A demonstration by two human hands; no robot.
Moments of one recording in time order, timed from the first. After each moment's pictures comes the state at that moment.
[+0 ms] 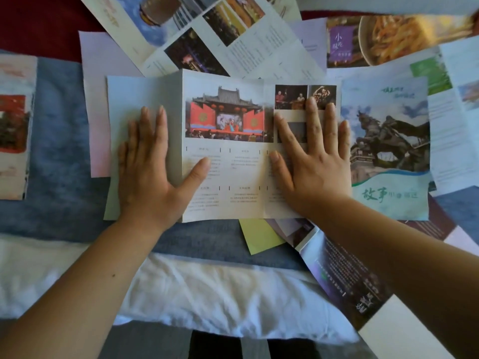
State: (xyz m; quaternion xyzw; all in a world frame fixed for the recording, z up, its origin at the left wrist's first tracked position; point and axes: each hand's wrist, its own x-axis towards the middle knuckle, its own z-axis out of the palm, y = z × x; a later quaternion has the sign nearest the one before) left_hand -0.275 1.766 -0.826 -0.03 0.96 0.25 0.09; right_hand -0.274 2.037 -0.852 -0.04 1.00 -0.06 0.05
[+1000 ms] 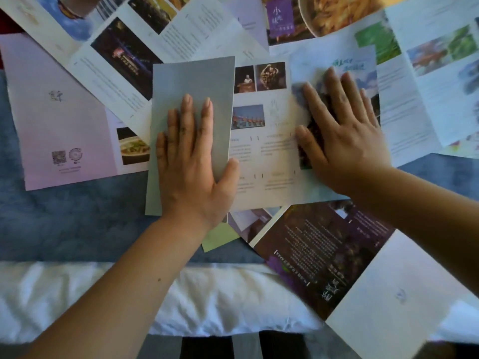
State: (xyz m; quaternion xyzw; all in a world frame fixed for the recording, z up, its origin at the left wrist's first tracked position) left_hand -0.267 1.894 -0.824 0.05 0.96 0.25 0.10; right_hand -0.271 2.147 -0.835 -0.02 0.99 -0.06 0.09
